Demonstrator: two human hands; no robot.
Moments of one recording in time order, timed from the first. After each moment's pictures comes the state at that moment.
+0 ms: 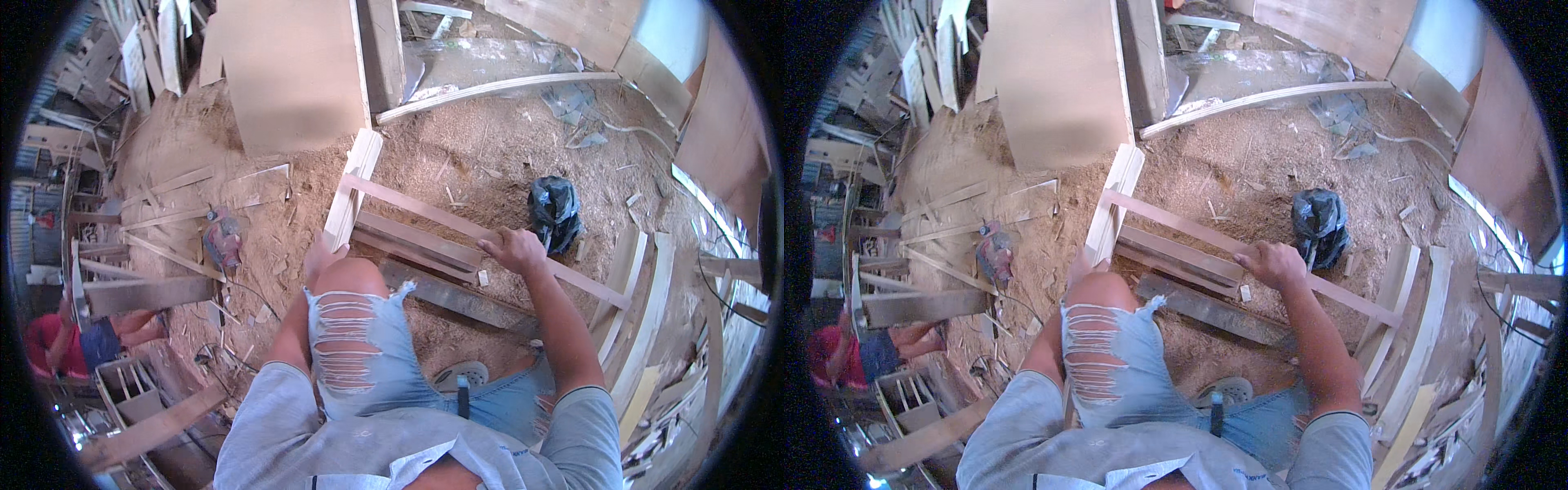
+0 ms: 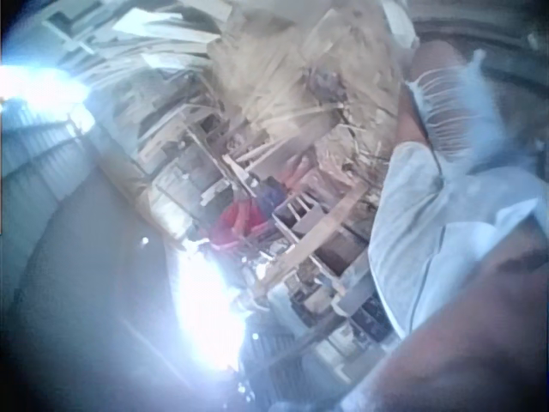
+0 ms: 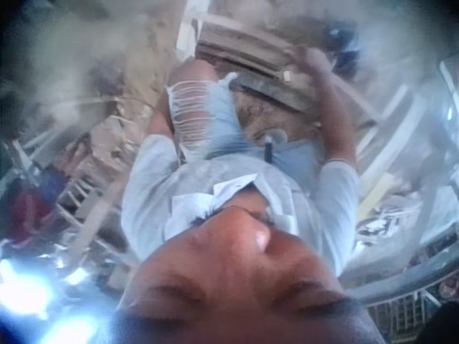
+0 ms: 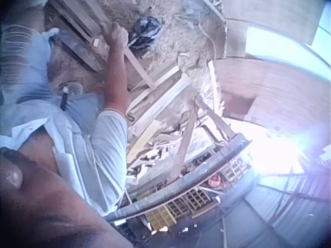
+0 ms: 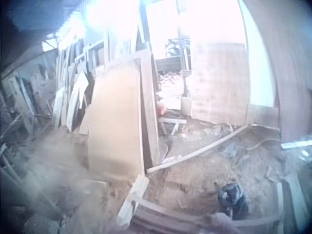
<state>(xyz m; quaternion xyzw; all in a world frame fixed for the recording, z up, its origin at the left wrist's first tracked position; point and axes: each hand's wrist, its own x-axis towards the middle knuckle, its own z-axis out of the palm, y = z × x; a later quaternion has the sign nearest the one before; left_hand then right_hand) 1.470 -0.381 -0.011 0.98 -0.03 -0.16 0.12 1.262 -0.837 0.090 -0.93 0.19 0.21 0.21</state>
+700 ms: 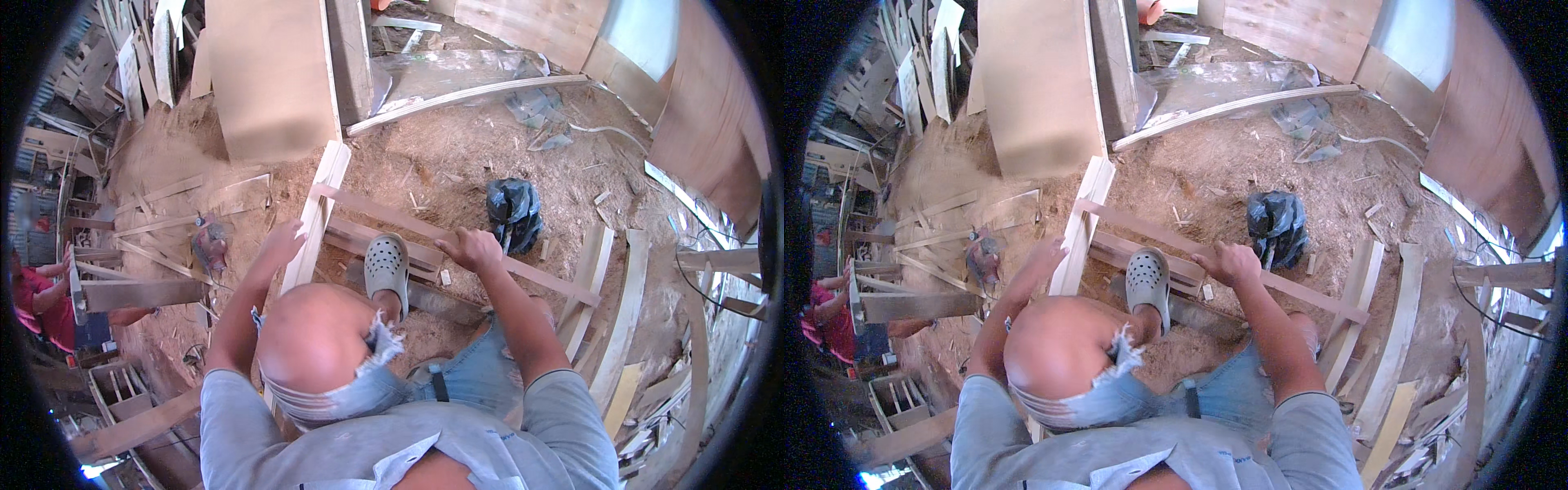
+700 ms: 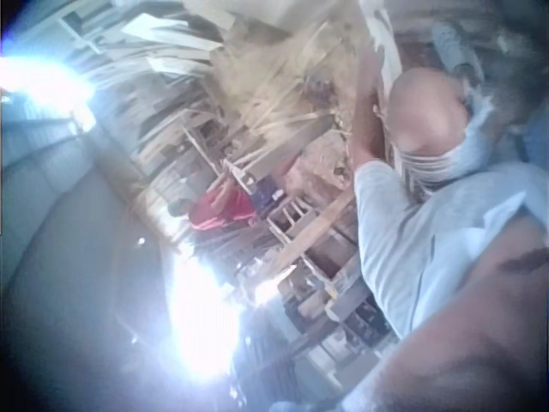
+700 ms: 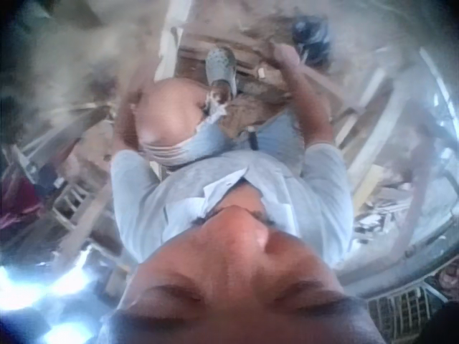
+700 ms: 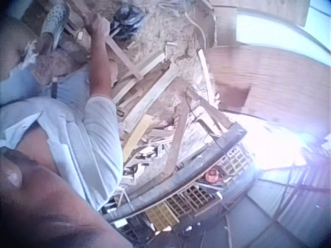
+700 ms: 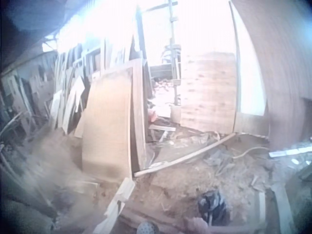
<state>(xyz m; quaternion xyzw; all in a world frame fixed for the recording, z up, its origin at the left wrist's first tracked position) 1.513 -0.385 0.108 0.93 -0.23 -0.23 0.17 1.260 -0.839 0.101 -0.93 0.18 0.22 0.23</state>
